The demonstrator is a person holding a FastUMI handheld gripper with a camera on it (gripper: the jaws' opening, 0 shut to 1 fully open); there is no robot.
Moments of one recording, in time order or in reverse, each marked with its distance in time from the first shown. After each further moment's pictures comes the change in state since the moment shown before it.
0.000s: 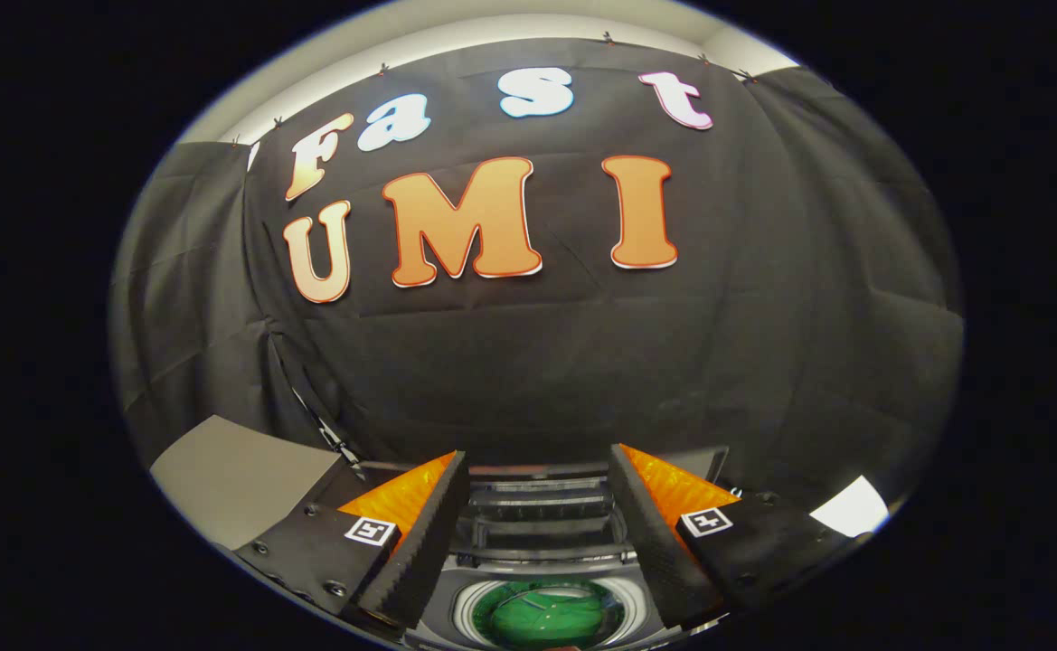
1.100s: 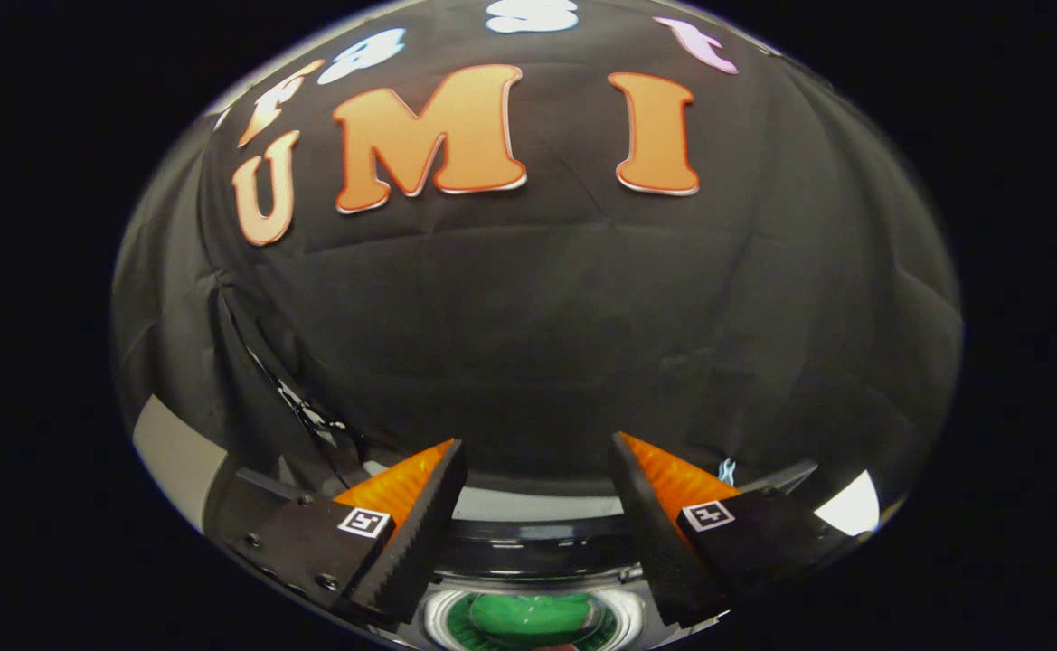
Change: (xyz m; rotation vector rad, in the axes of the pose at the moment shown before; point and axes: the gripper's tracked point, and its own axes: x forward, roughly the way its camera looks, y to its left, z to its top) arm 0.143 -0.021 -0.064 -0.021 0.171 -0.047
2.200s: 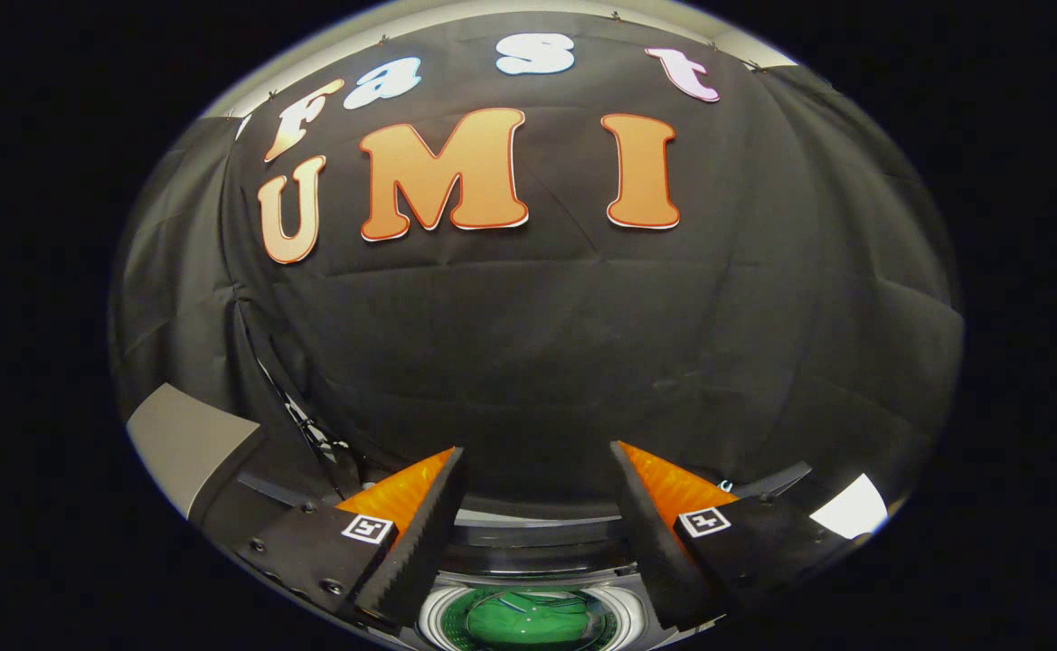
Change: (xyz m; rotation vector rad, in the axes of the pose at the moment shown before) arm -0.076 0.001 -0.015 0.017 -0.087 -0.004
